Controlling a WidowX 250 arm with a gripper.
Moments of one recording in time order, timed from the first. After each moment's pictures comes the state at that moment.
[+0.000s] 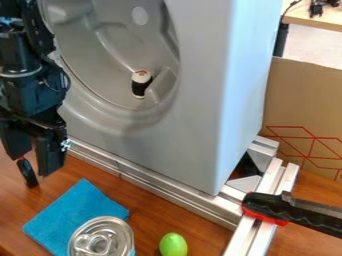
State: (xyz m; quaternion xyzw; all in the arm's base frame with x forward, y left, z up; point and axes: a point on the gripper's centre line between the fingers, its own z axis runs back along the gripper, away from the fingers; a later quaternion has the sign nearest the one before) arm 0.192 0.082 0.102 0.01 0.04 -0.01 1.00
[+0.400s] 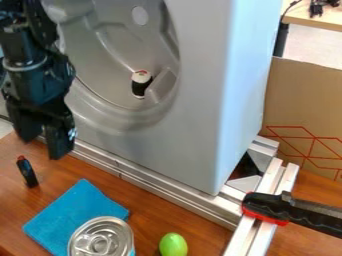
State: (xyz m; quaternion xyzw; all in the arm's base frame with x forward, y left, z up) arm 0.221 0.092 0.107 0.04 -0.04 -0.04 1.00
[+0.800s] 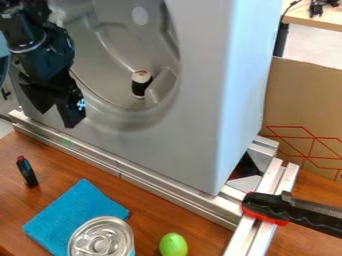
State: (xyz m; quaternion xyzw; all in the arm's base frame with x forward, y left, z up) arm 0.260 0.109 0.120 0.03 -0.15 -0.04 0.99
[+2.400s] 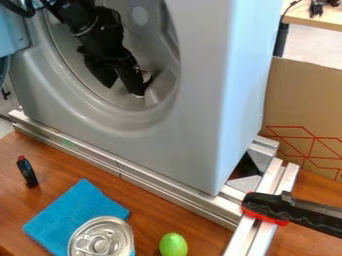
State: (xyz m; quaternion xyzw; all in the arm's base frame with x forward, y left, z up) arm 0.363 0.090 0.110 -0.08 -0.22 -0.04 0.97
